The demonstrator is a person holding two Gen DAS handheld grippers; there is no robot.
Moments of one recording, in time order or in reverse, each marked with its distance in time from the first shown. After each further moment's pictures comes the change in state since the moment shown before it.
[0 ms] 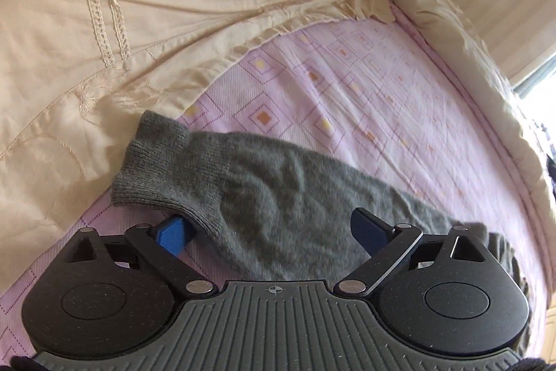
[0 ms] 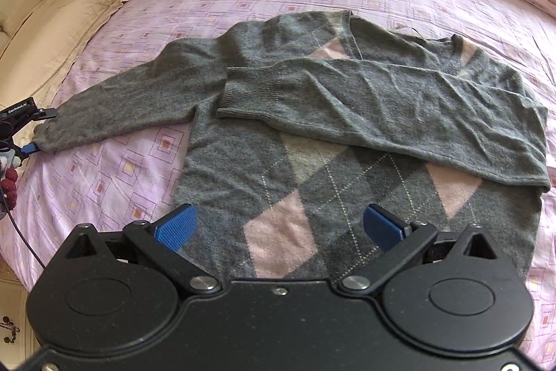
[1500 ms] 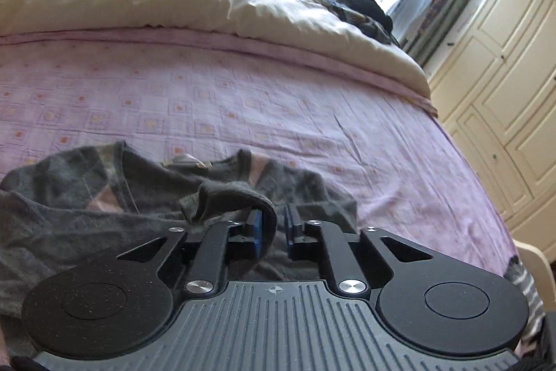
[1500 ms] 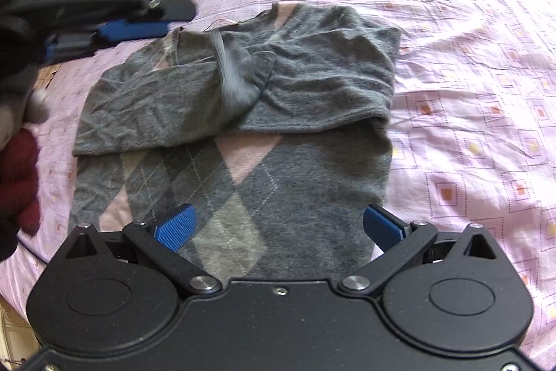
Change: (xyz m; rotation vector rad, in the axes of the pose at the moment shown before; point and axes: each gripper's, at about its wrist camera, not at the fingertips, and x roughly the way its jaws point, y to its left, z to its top) left arm -0.014 -0.477 -0.244 0.758 0.126 -0.449; right arm -0.036 -0.203 -0.054 0.264 -0.056 -0.012
